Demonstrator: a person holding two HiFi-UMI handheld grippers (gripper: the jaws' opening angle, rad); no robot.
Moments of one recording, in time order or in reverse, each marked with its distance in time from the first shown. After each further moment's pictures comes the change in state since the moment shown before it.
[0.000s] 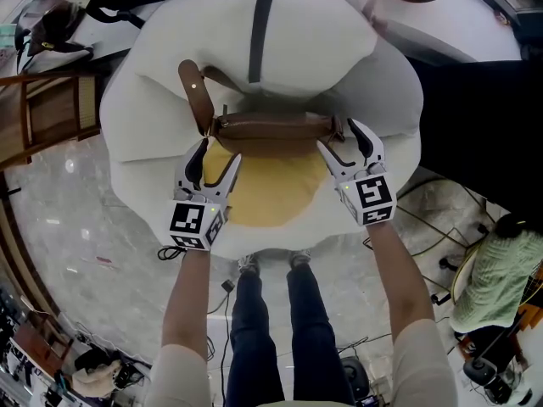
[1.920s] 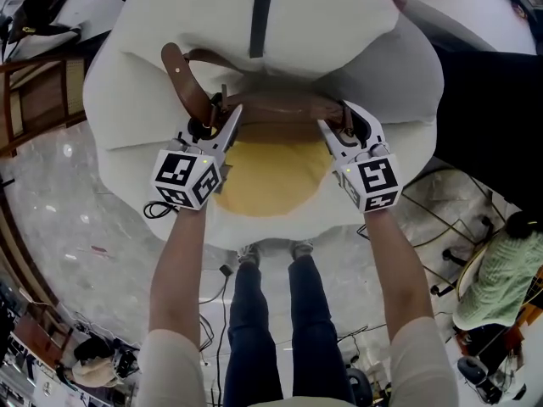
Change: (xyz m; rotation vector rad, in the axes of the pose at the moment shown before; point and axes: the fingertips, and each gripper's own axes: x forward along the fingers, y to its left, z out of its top) left arm 0.064 0.019 -0.003 -0.097 -0.030 -0.109; right arm 0.033 0.011 -0.019 0.056 -0.018 0.029
